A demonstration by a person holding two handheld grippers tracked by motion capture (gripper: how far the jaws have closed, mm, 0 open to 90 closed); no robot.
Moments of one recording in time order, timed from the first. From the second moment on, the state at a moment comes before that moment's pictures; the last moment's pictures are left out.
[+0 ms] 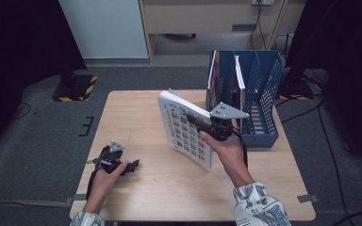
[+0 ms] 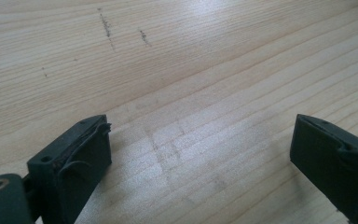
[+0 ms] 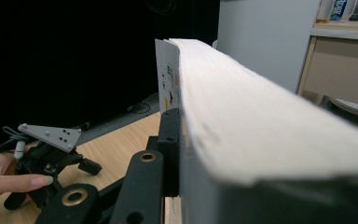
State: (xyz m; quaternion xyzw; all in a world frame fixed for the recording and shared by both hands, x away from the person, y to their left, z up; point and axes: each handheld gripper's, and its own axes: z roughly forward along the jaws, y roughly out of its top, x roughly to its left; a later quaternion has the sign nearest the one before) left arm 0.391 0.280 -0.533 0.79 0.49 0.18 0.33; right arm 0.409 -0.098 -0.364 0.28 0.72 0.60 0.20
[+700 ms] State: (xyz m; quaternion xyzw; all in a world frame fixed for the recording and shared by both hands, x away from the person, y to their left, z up) left arm 0.390 0.276 -0.535 0.79 0.48 0.19 0.32; right arm 0.396 -0.123 -0.355 0.28 0.71 0.61 0.21
